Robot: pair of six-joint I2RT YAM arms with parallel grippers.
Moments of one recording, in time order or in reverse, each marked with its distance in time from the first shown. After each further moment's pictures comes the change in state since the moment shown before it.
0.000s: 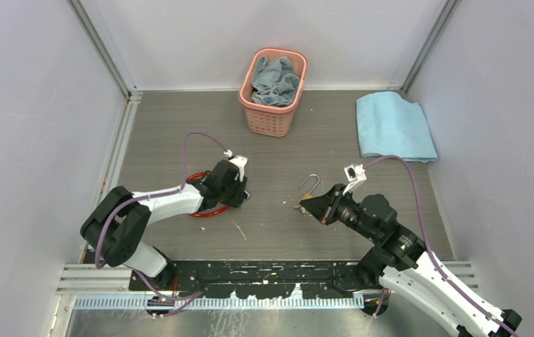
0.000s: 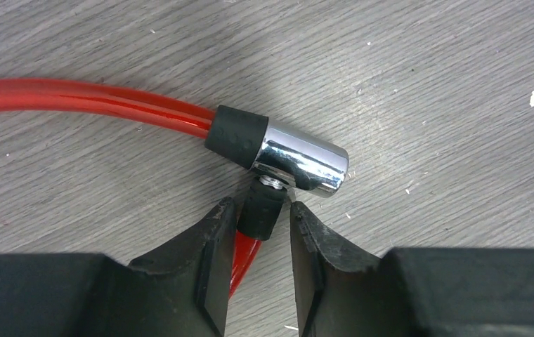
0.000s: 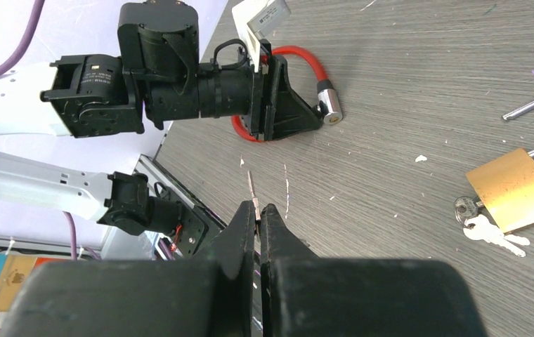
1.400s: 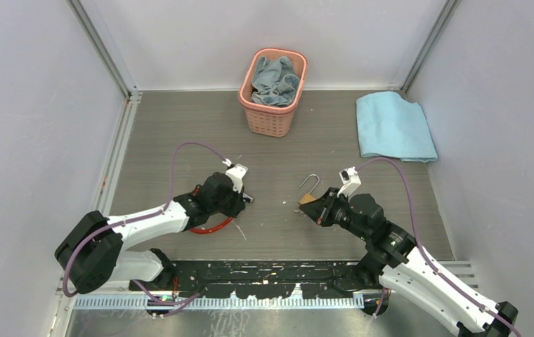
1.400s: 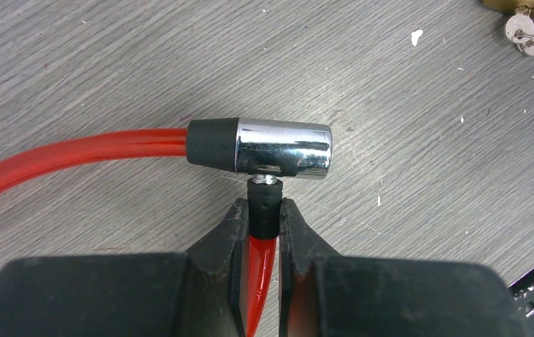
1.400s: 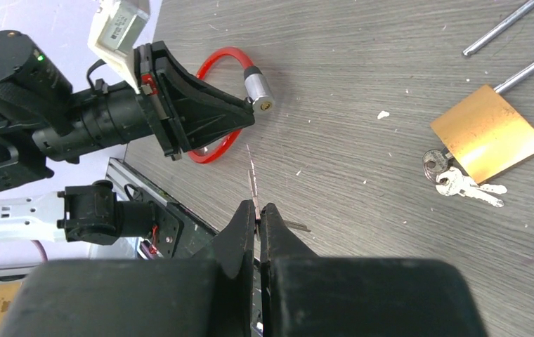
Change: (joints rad) left arm -0.100 -0.239 -0.148 0.061 0.015 0.026; right arm 0.000 0.050 -0.056 -0.037 0.053 0.079
